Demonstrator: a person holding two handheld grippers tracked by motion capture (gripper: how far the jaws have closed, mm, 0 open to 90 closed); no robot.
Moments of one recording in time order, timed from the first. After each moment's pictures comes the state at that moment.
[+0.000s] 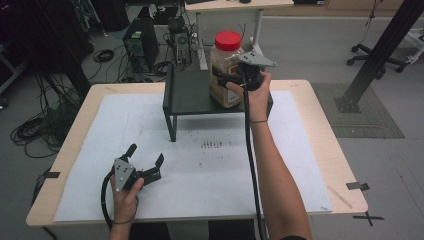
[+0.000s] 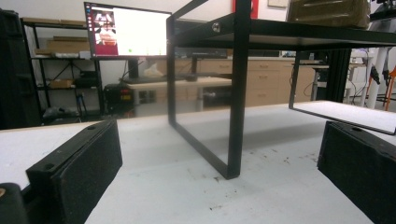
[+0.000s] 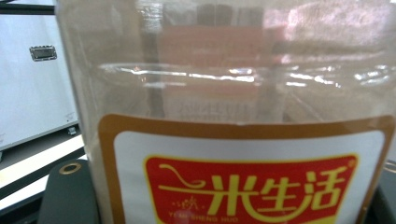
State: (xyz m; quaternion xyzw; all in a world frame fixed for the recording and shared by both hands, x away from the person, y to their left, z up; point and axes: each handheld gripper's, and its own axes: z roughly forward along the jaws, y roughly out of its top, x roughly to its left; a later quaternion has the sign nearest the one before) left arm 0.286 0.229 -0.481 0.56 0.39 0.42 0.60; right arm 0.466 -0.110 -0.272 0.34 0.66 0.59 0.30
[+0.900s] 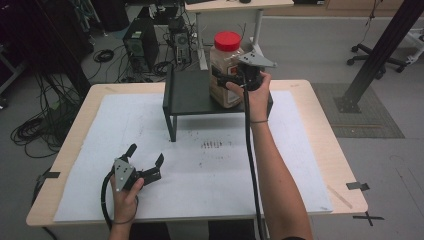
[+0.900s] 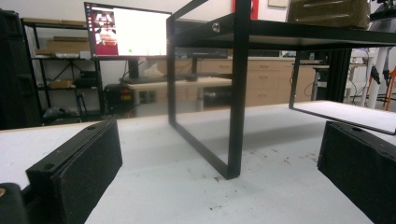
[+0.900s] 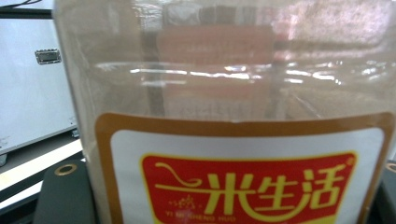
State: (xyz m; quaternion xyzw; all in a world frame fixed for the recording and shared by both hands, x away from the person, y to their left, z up) left arm 0.286 0.229 -0.481 0.56 0.39 0.42 0.60; right arm 0.467 -0.110 -0.274 0.34 0.66 0.60 0.30
